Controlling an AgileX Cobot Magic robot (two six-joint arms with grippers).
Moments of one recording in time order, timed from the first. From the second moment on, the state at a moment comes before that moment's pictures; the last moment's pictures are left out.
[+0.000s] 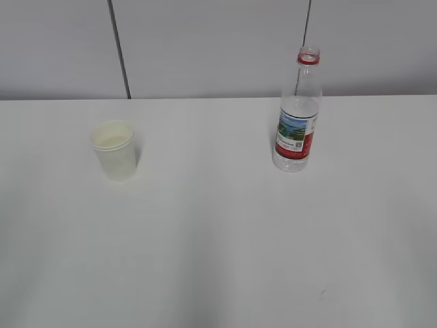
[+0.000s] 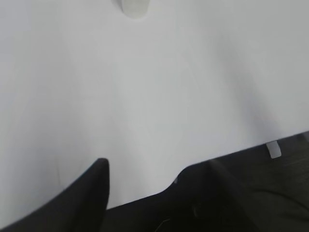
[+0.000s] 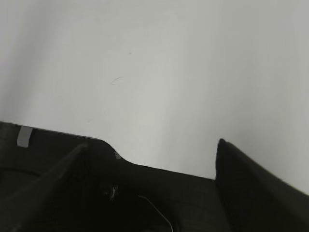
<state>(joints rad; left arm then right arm) -0.20 0.32 -0.70 -0.09 1.24 0.00 0.18 0.33 -0.59 0.08 1.19 0.05</state>
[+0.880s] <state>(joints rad) -0.20 0.00 -0.52 -0.12 1.11 0.06 0.18 -0.02 -0.50 0.03 1.14 0.02</state>
